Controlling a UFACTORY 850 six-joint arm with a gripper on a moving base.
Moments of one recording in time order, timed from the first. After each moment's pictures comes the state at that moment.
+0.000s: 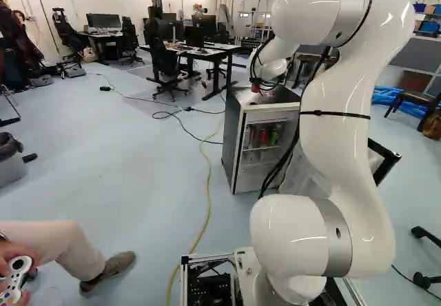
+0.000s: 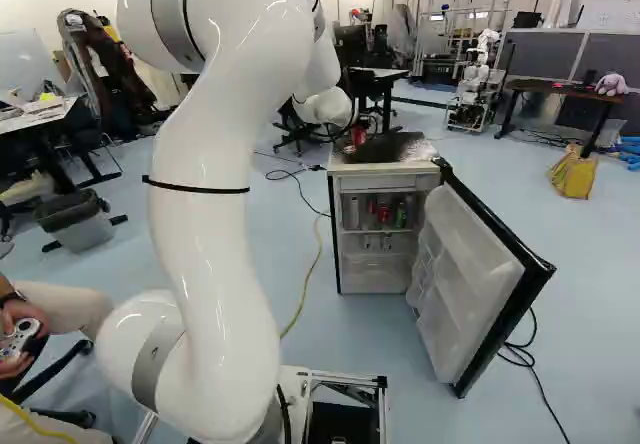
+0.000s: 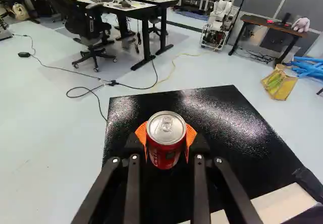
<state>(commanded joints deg) -12.8 -29.3 -74.6 -5.3 18.4 0.0</state>
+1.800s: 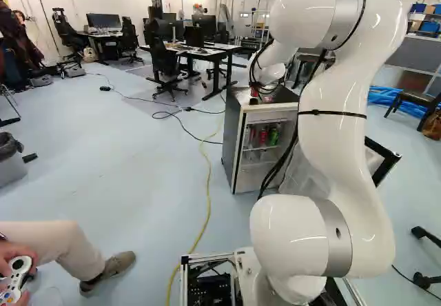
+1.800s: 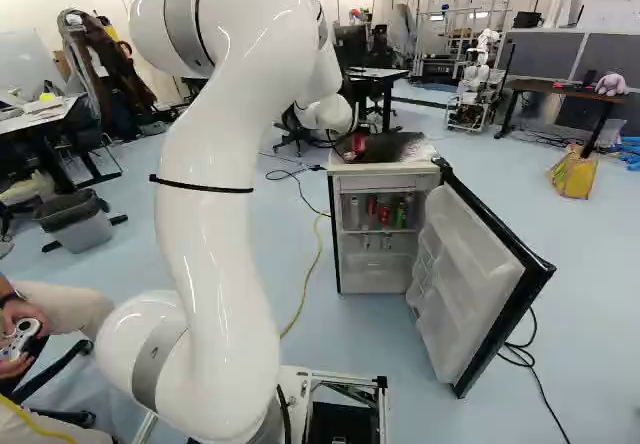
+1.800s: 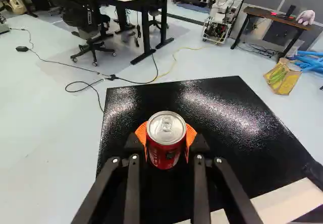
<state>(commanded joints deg) -12.8 -31.3 -74.6 -5.3 18.4 0.0</state>
